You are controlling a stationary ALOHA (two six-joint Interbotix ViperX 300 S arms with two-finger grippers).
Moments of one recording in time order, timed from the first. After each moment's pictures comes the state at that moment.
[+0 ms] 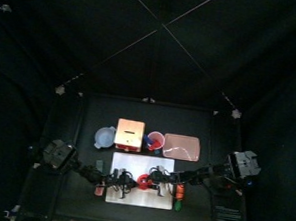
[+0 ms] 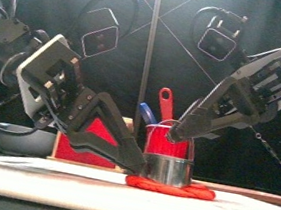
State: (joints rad) left arm -0.42 0.39 0.73 -0.66 -0.81 0.19; right arm 0.19 0.07 0.86 0.04 -0.43 0.10
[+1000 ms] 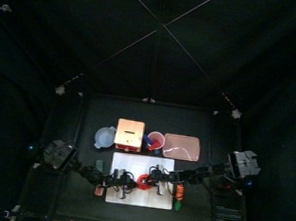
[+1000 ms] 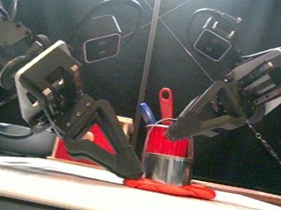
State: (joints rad) left arm -0.41 0.40 0.72 -0.69 -0.74 0.19; right arm 0.17 0.07 0.85 0.03 -0.41 0.10
